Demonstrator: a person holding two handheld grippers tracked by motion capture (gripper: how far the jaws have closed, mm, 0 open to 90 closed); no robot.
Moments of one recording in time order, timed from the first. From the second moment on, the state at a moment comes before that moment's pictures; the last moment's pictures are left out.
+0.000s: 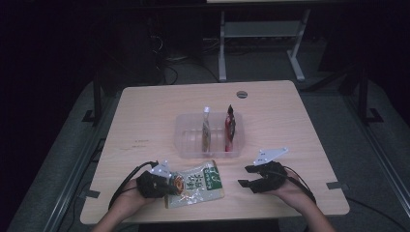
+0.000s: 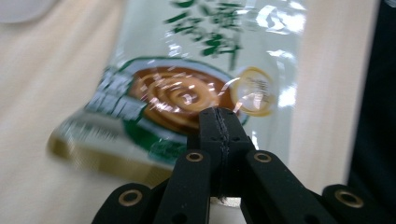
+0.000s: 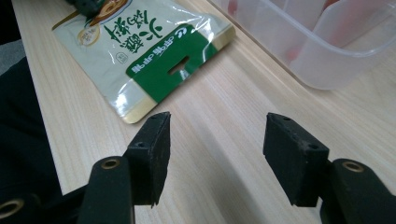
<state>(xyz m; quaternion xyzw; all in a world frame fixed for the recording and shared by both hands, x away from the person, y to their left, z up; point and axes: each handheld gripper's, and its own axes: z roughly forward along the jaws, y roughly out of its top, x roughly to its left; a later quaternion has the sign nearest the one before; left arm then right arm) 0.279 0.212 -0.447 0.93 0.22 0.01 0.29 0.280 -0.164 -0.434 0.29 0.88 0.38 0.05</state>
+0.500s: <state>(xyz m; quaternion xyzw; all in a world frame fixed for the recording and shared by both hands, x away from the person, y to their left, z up) 0.301 0.208 -0.422 0.93 0.19 0.04 0.32 0.281 -0.165 -0.435 0.29 0.88 0.38 0.05</state>
